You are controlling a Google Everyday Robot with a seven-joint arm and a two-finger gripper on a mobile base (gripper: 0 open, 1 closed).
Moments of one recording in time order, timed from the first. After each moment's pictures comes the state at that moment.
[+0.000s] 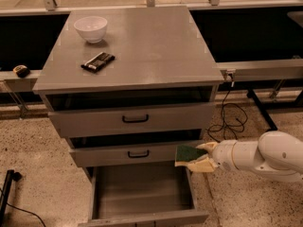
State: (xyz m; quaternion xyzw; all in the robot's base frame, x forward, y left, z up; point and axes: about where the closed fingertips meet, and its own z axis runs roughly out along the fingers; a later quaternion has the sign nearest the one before) arm 0.507 -0.169 0.606 -0.41 0.81 0.20 0.36
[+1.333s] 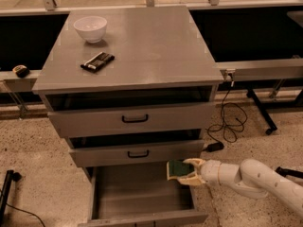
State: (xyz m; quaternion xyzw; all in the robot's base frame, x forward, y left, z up) arm 0.539 -0.149 0.446 -0.45 0.72 0.28 0.44
